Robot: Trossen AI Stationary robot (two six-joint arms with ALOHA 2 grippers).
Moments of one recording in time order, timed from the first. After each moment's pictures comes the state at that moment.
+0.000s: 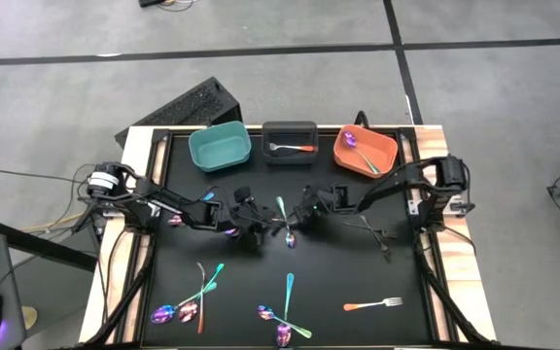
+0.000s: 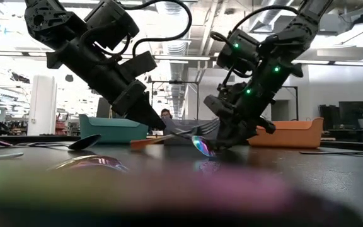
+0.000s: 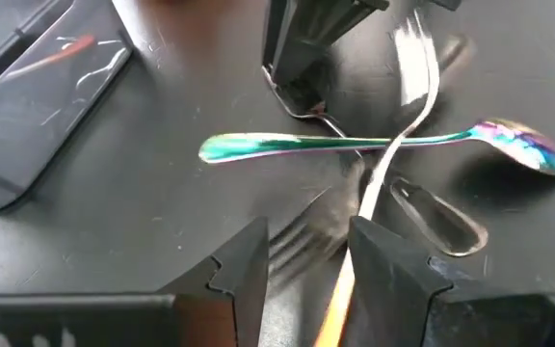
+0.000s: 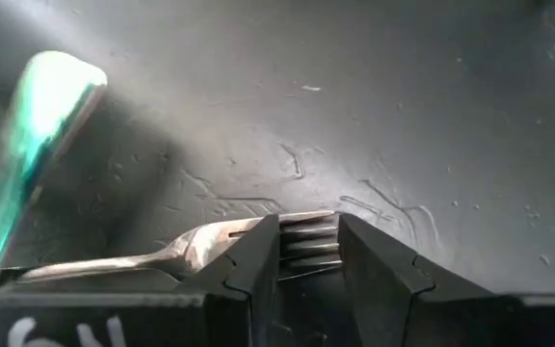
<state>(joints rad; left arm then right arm) -0.09 1.67 0.66 0.32 -0.43 -0.12 -0.07 1.80 0.83 0.01 0.37 0.80</state>
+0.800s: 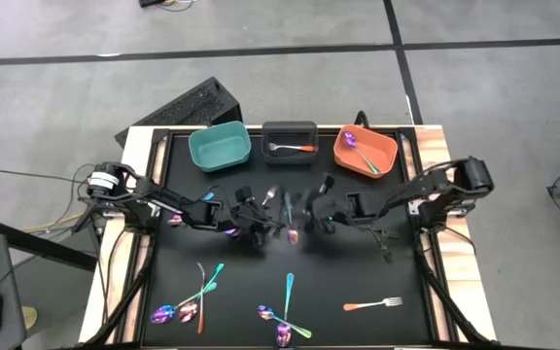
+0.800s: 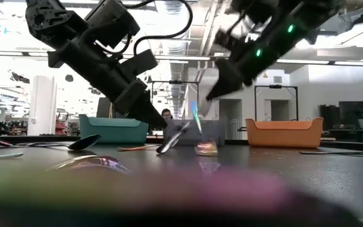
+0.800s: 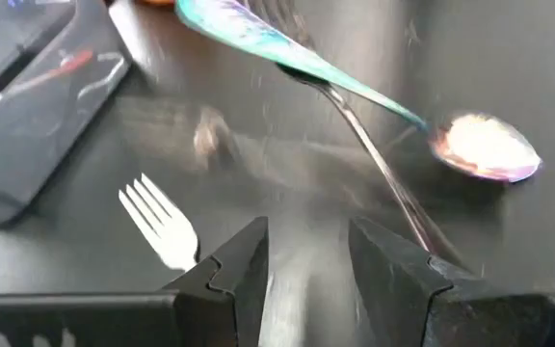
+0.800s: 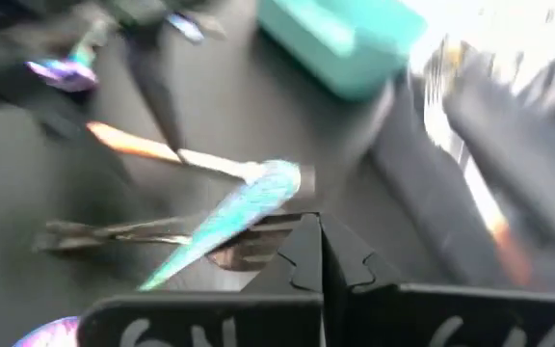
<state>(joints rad) -0.09 1.67 0.67 0.33 -0.43 -0.09 0.11 1.58 0.83 0.15 0.61 0.07</state>
